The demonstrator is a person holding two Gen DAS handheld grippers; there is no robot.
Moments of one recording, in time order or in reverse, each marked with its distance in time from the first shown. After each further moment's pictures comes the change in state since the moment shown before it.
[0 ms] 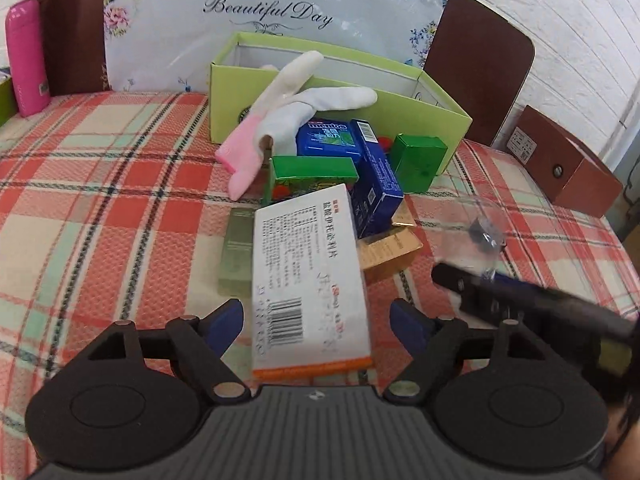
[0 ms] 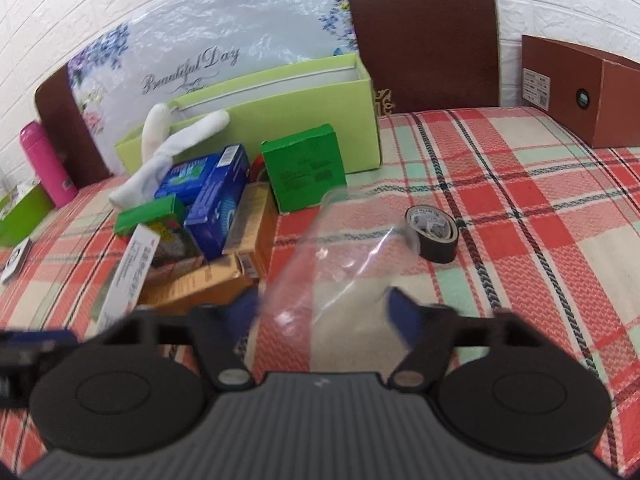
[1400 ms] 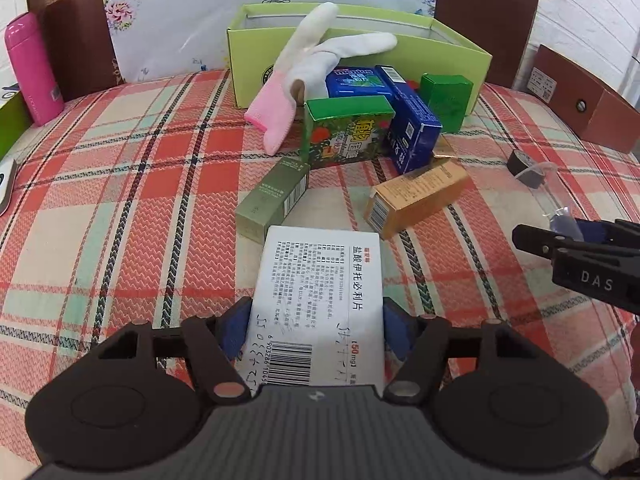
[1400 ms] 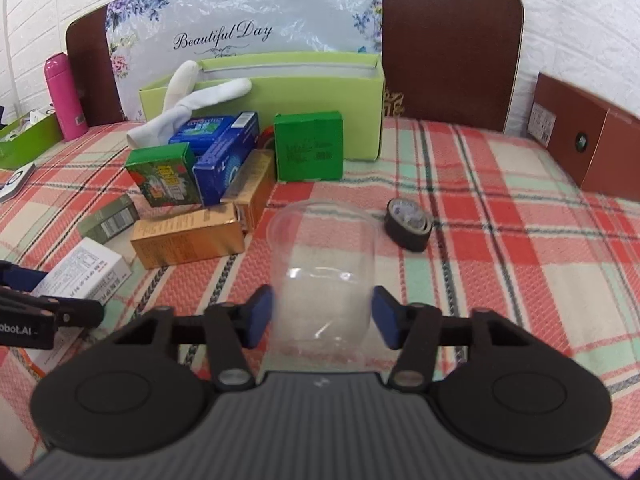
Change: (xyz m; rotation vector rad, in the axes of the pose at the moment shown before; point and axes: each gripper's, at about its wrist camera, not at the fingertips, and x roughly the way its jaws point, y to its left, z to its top) left arm -0.002 0.013 -0.024 0.140 0.072 0.122; right arm -0.020 0.003 -0.012 -0.174 0.019 -0.044
